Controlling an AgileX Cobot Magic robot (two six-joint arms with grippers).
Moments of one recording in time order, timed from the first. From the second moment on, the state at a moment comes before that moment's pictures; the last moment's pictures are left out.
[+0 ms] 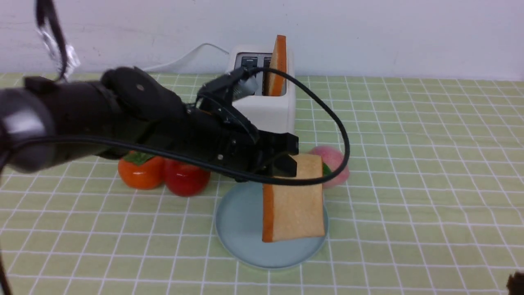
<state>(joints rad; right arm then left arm) 0.10 0.34 -0.52 0.76 0.85 -0.64 -0.47 1.69 -1.19 -1.01 0.50 0.47</state>
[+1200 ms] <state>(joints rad) 0.10 0.34 -0.52 0.85 0.92 -0.75 -0.47 1.62 -1.18 -0.69 0.36 0.40</state>
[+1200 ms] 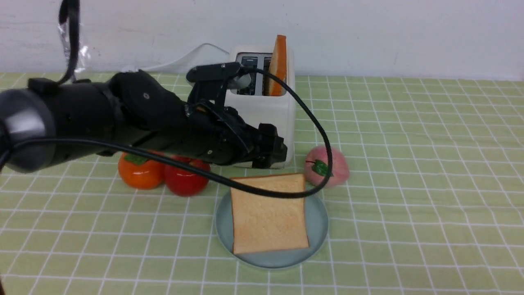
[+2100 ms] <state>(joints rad) 0.18 1.20 -1.05 0.88 0.80 -0.71 -0.47 0.47 -0.50 -0.39 0.33 0.17</state>
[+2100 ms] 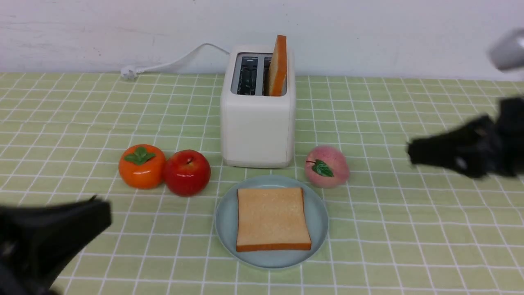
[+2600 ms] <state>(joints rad) 0.39 1.81 -1.65 0.78 0.52 -0.53 -0.47 0.29 -0.35 -0.39 0.11 0.17</state>
